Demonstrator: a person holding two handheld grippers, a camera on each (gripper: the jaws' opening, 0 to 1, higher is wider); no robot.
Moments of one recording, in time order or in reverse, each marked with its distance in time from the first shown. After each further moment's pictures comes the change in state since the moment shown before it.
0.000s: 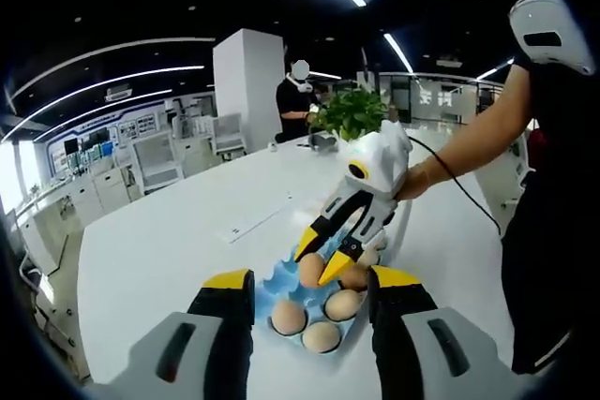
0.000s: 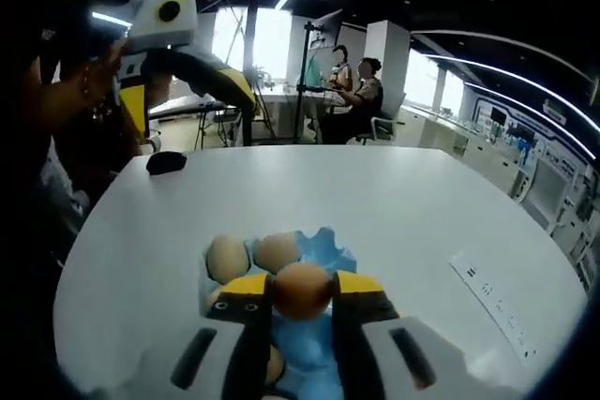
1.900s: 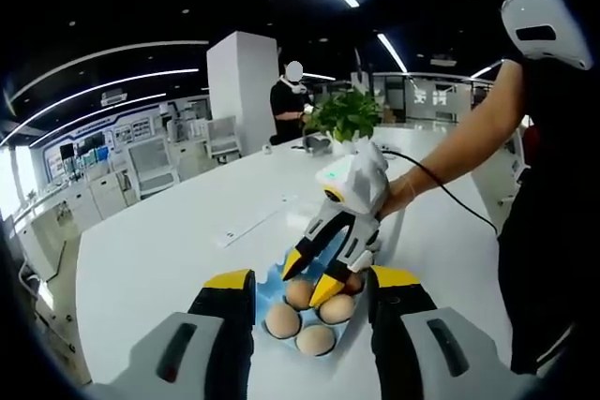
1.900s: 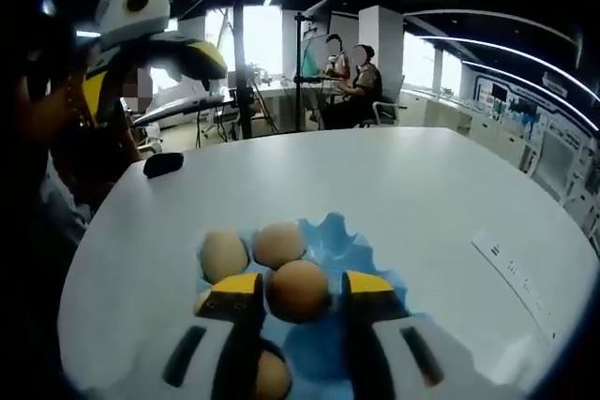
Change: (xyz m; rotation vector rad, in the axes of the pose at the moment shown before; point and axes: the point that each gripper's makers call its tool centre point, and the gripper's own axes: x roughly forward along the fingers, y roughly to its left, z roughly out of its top) left arm 0.001 -0.009 0.003 0.020 -0.003 -0.018; right arm 0.017 0.004 -0.014 0.090 0.022 0.033
